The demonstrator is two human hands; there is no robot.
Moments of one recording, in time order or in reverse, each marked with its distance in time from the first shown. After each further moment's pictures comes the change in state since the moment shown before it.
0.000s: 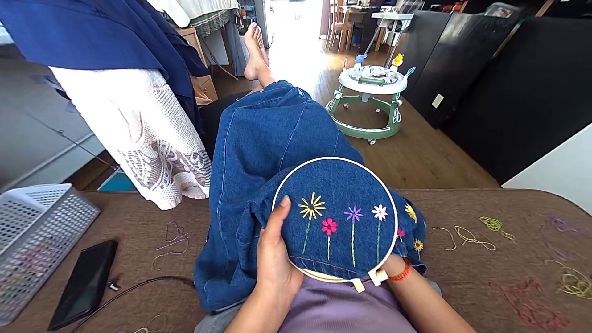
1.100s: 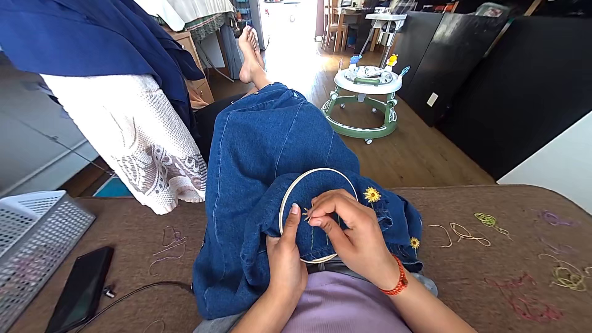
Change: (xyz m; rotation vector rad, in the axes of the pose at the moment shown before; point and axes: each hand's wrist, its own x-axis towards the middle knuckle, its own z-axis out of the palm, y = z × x) left_hand 0.015 -0.039 -0.014 0.133 0.036 0.128; right_hand 0.034 -0.063 -0.019 0.367 0.456 -0.647
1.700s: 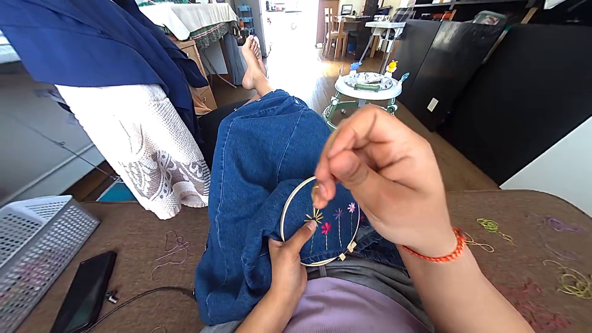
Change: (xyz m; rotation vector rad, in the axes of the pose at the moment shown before) left_hand 0.001 -0.001 -0.005 -0.017 -0.037 -0.001; right_hand 0.101 -0.068 -0.036 0.539 -0.094 -0.114
